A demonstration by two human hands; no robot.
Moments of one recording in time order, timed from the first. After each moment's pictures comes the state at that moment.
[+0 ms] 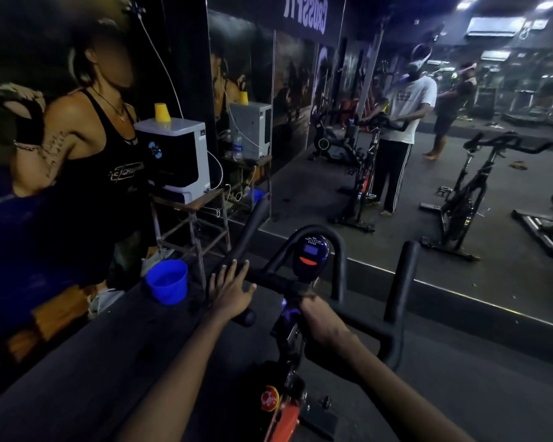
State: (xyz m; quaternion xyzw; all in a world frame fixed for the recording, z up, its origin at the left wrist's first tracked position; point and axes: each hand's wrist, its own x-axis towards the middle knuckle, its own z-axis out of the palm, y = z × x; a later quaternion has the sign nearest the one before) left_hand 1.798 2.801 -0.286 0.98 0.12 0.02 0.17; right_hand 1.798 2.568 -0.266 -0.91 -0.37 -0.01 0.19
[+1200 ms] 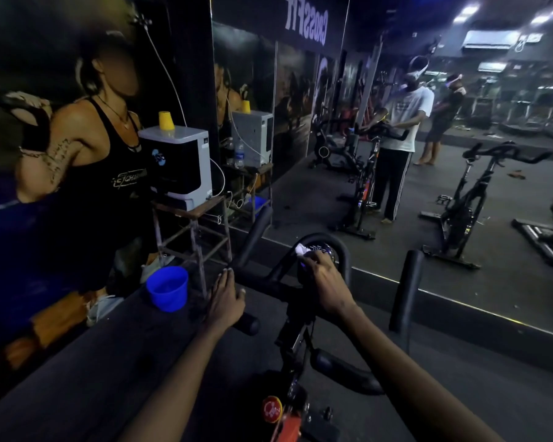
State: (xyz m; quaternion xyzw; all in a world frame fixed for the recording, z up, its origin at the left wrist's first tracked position) left_hand 1.797 2.819 -0.294 0.95 0.16 0.08 0.27; right_hand 1.842 2.575 -0.219 -0.90 -0.34 -0.19 0.21
